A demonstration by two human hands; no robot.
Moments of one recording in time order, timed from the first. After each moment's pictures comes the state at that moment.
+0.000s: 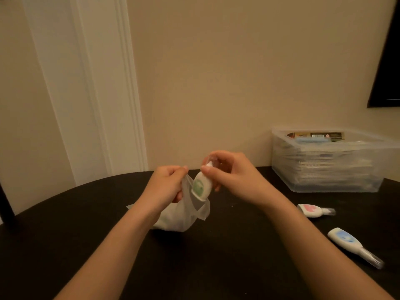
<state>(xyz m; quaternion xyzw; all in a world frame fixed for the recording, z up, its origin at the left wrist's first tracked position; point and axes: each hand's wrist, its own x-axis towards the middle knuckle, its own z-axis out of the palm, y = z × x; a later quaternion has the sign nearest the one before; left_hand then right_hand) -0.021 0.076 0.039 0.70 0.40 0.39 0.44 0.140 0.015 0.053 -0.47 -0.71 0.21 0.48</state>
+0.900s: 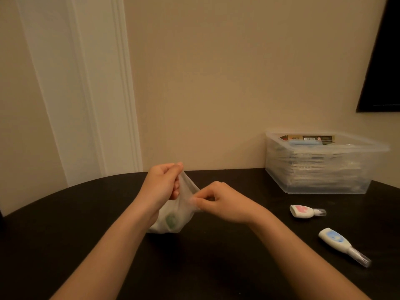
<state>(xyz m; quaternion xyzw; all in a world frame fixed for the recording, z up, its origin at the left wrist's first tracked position) -0.018 0.073 0.042 0.65 0.38 0.44 0.48 0.136 0.025 0.022 -0.54 -0.76 0.23 0.27</state>
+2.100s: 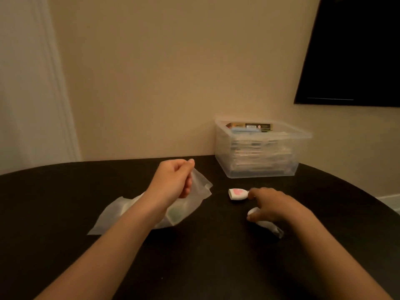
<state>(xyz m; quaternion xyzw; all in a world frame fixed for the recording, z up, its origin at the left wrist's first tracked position) 0.103 0.016 0.028 0.70 0.33 0.37 0.52 0.311 -0.073 -0.002 -0.87 -0.48 0.12 -0.01</state>
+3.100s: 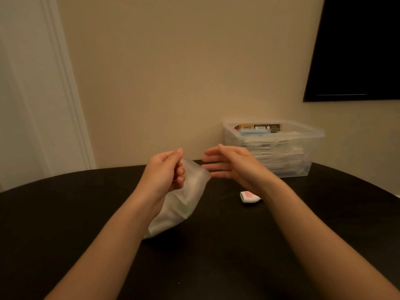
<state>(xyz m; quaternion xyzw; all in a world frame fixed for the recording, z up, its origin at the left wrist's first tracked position) 0.081 0.028 0.051 0.61 0.30 0.43 0.59 0.252 -0.016 0.045 -0.52 -0.49 0.39 0.58</state>
